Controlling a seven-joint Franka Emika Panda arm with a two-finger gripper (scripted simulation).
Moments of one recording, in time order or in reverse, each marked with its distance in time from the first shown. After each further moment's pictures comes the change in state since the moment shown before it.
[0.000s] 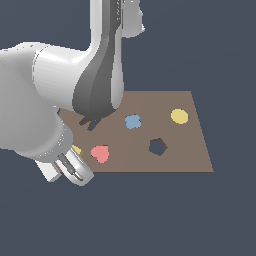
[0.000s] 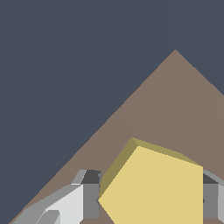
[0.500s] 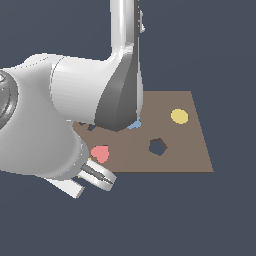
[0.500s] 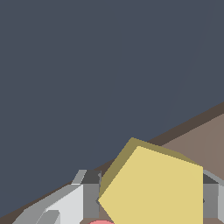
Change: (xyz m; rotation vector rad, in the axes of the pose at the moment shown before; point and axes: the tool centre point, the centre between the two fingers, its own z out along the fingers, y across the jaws) arm -0.005 -0.050 -0.002 0.000 0.000 -0.330
